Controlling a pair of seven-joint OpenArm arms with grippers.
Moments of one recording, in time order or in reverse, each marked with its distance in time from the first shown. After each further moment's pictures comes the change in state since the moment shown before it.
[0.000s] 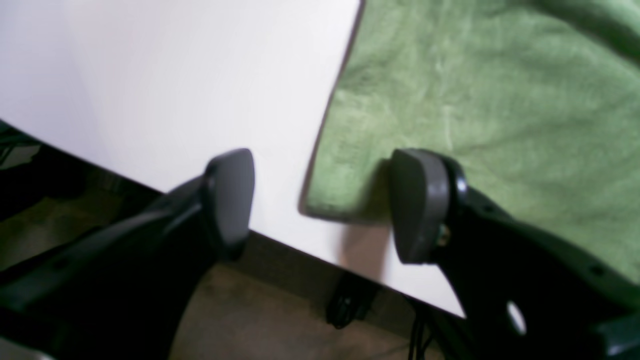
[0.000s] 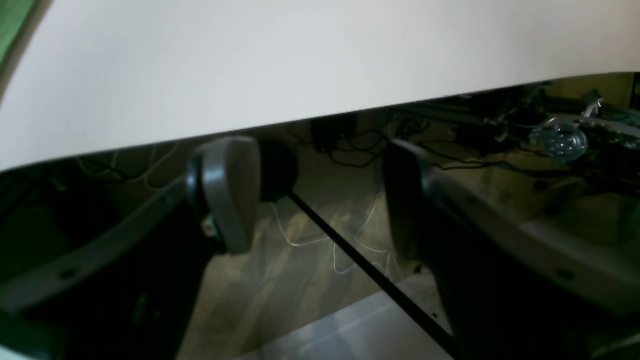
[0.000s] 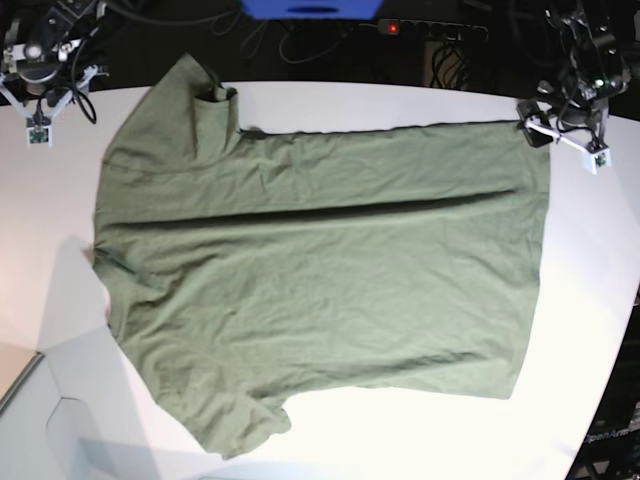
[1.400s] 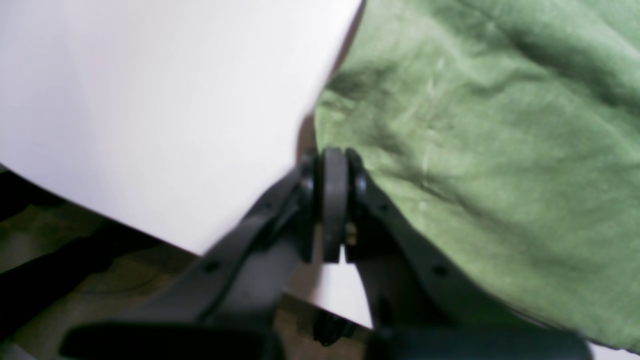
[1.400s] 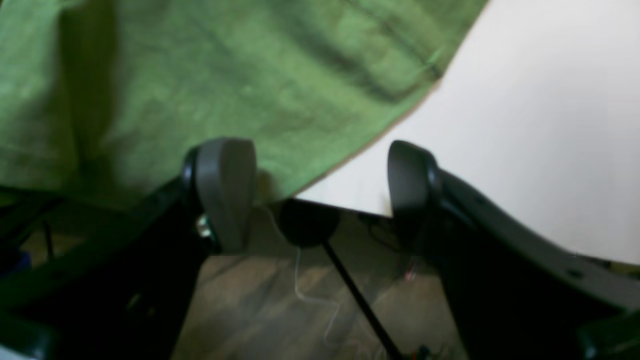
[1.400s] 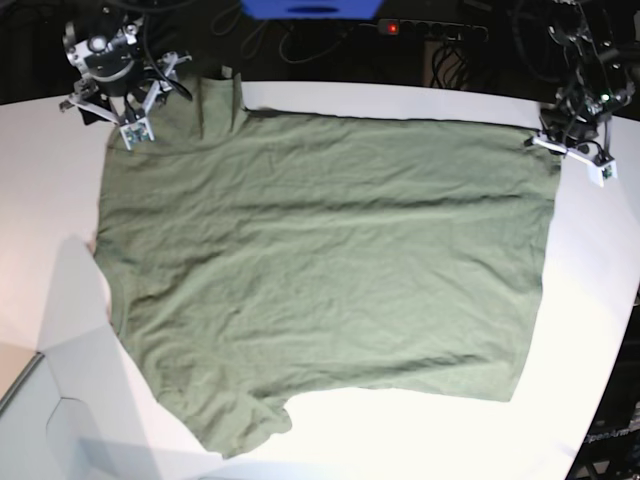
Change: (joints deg) left arm -4.2 -0.5 -0.7 -4.8 -0.6 -0.2 -1.1; right arm -9.6 -0.8 -22.9 -0.5 0.0 0.0 7.7
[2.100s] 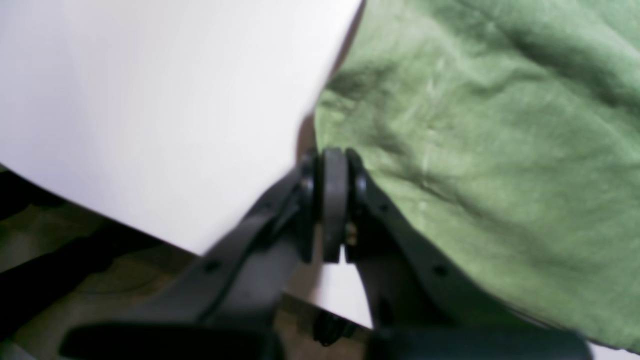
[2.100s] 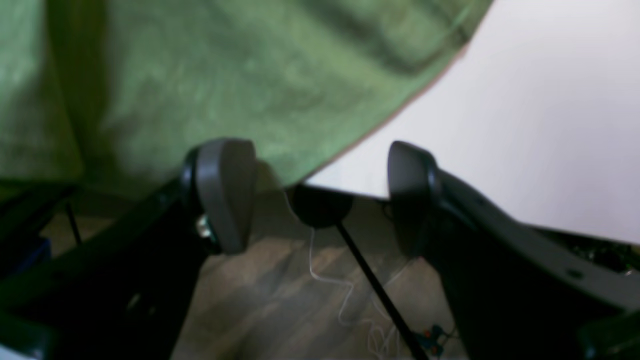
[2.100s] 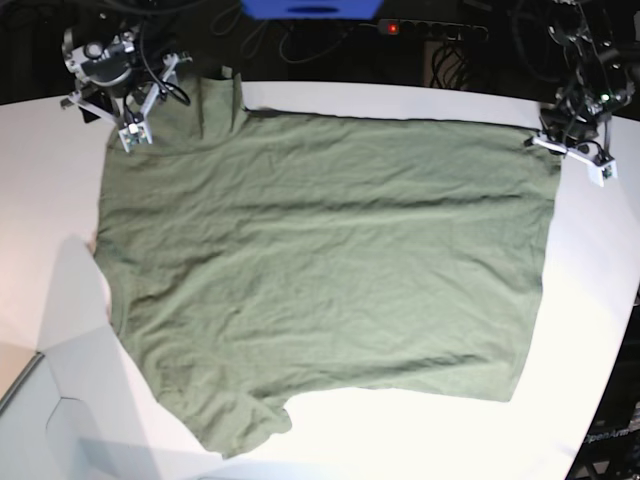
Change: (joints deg) left arm 0.0 0.0 0.0 0.1 0.0 0.0 0.0; right arm 1.6 0.0 0.2 0.0 4.3 0.0 -7.1
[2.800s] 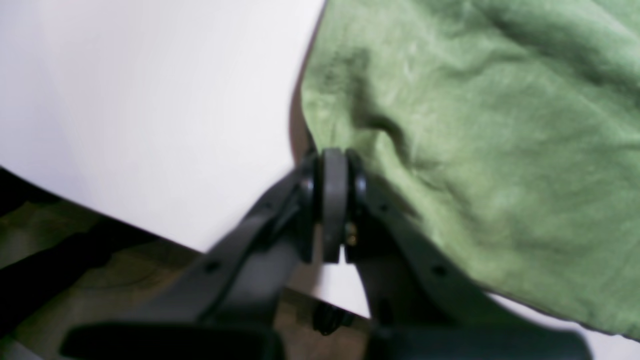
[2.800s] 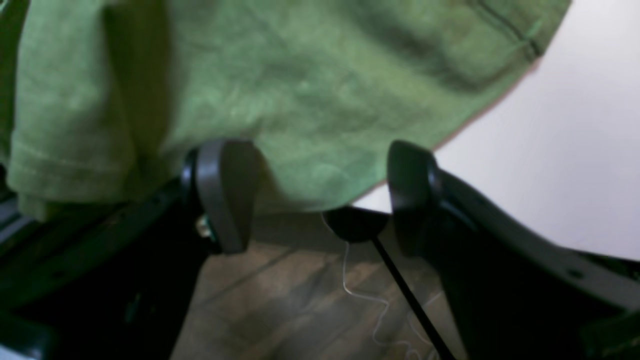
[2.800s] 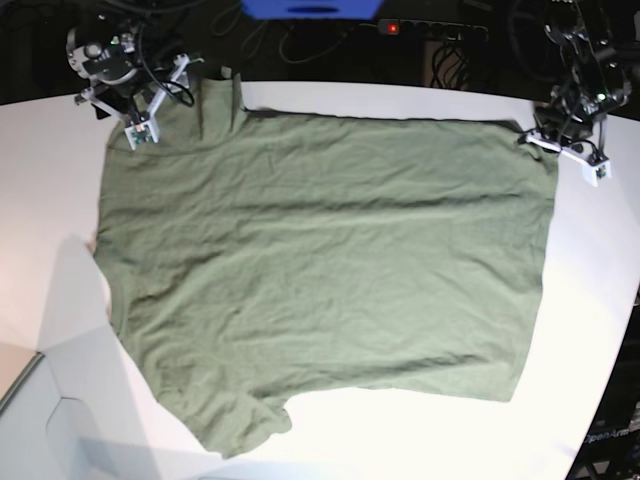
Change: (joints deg) left arm 0.2 0.6 0.3 2.5 0.4 0.1 2.0; right arm 0.0 0.2 0.1 -4.3 6.2 0.0 0.9
